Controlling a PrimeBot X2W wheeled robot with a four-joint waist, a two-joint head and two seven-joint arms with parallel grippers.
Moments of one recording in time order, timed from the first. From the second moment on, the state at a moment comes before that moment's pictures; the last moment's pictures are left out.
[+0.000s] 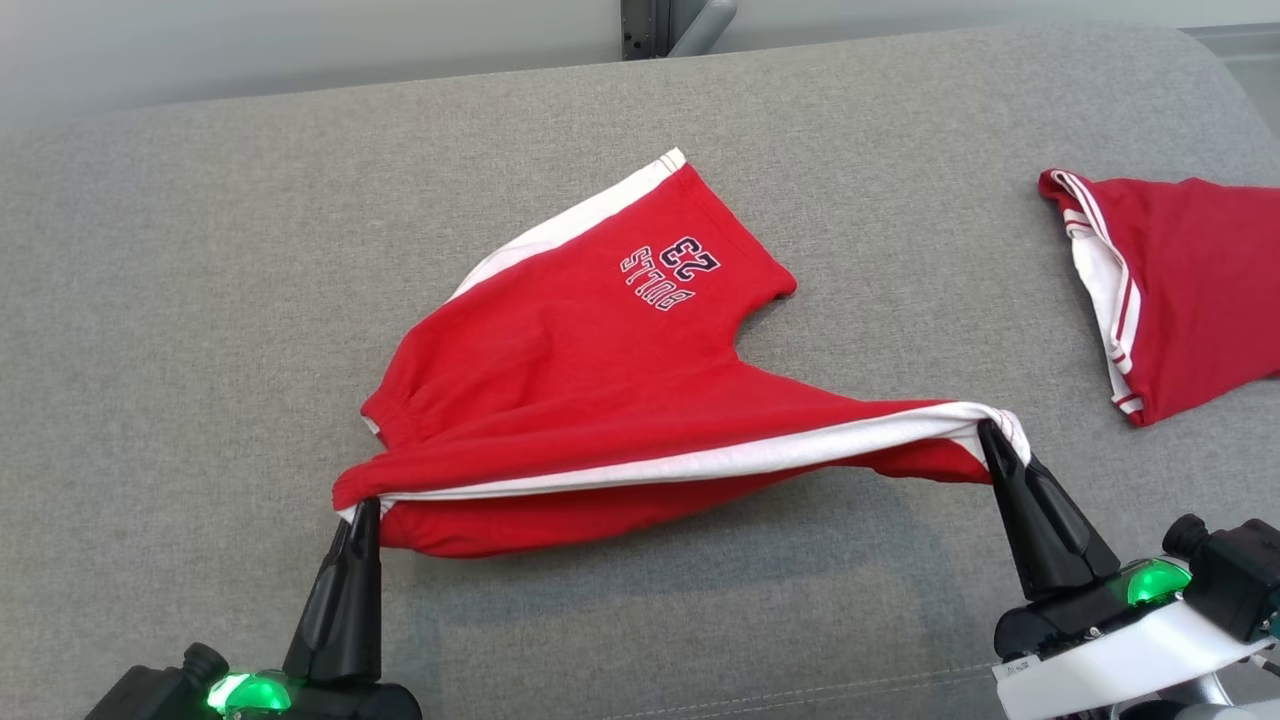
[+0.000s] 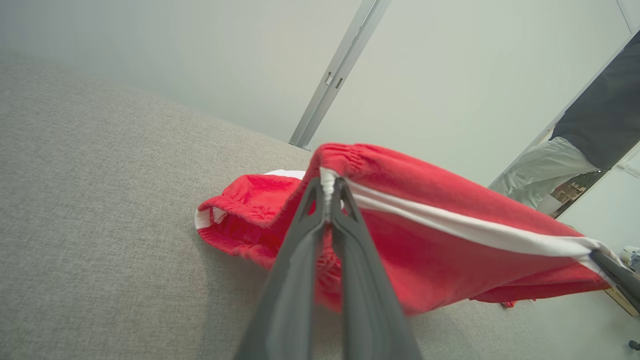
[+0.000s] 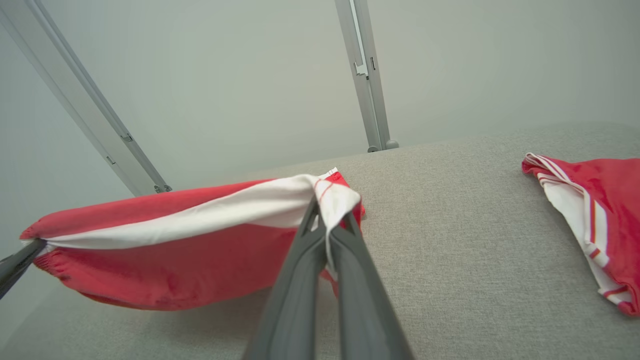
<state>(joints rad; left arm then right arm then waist) 0.18 0.19 -0.21 -0.20 -0.67 -0.13 -0.26 0.14 -0.20 0.15 -0.34 0.45 0.13 -0.07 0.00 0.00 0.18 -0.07</state>
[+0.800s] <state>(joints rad) -0.24 0.07 -0.29 0.18 -0.70 -0.09 -0.23 -0.43 -0.34 0.20 0.10 0.54 0.13 0.01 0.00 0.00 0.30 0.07</state>
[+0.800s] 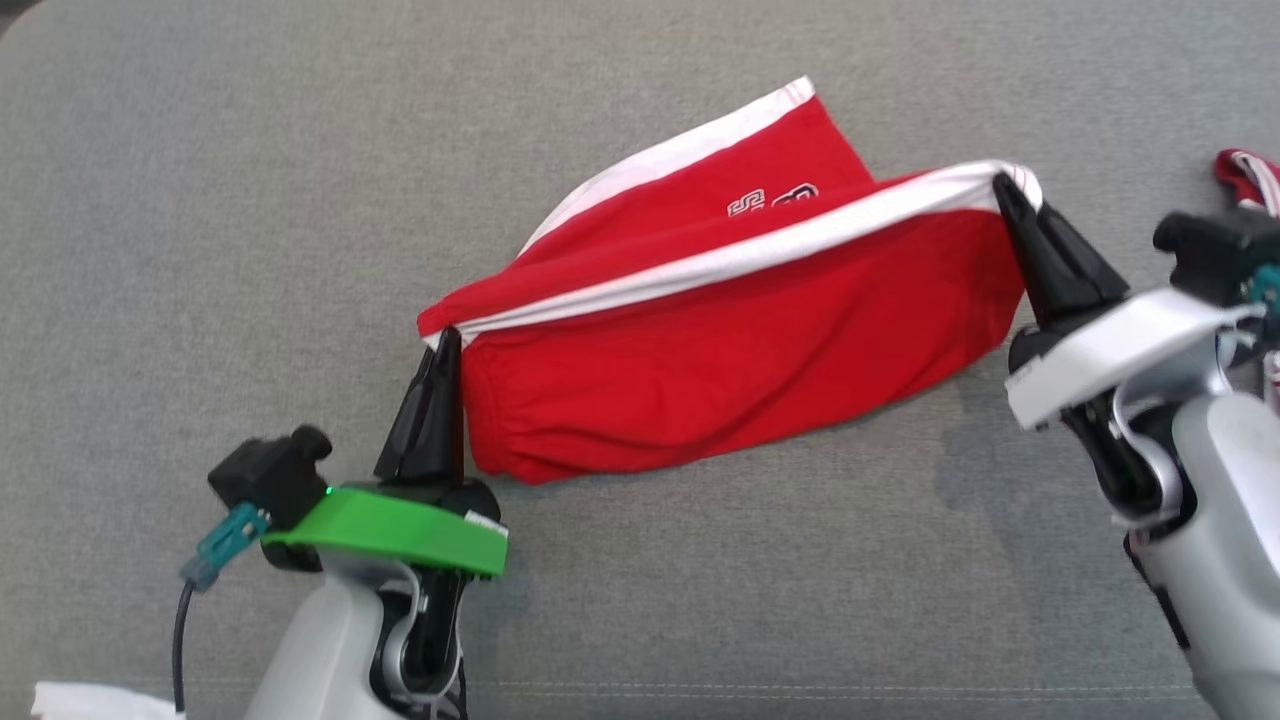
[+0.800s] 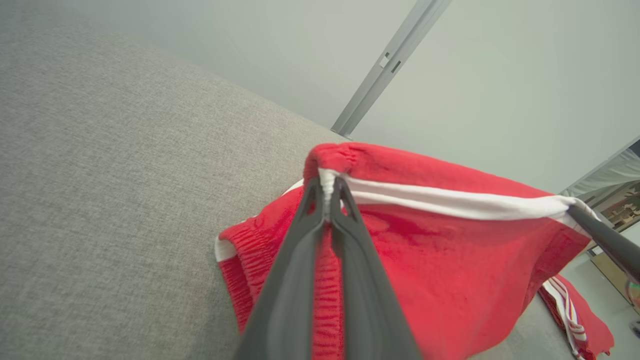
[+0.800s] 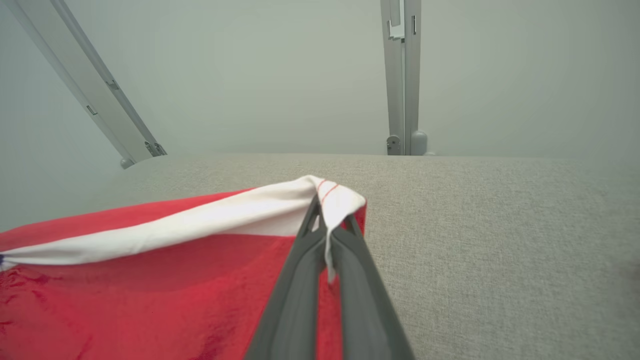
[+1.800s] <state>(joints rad) -0.68 0.05 -0.47 0.58 -0.89 0.02 -0.25 -1.07 -0.42 0.58 0.72 0.63 0.13 0.07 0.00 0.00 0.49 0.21</state>
